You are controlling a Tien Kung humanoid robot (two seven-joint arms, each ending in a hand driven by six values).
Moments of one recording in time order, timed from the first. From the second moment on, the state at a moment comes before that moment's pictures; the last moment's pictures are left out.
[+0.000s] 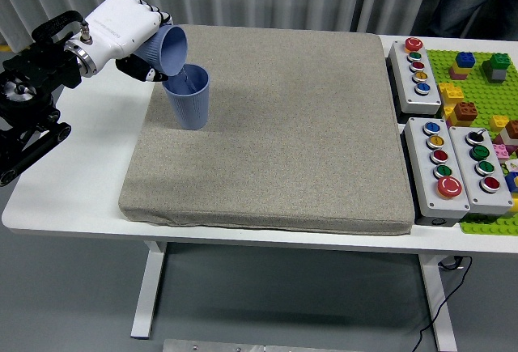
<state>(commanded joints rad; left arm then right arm) -0.90 0.59 -0.61 -1.08 2.23 0.15 0.02 0.15 -0.08 1.89 0.26 -1.84 -0.09 -0.38</state>
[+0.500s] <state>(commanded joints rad) -0.92 0.60 -0.58 -1.11 2.26 0.15 0.03 0.15 -0.08 1.89 0.26 -1.84 -0.09 -0.38</state>
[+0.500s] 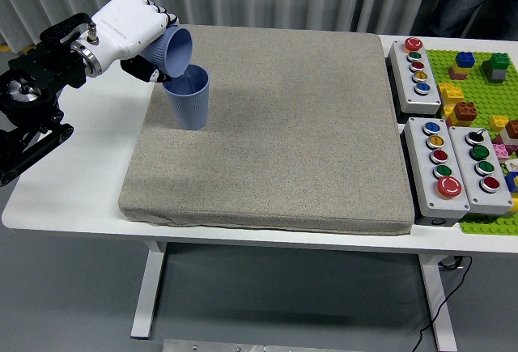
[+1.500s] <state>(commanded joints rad) -0.79 0.62 -0.77 -1.17 1.90 0.14 -0.03 0.13 -0.07 1.91 0.26 -1.86 -0.09 -0.38</state>
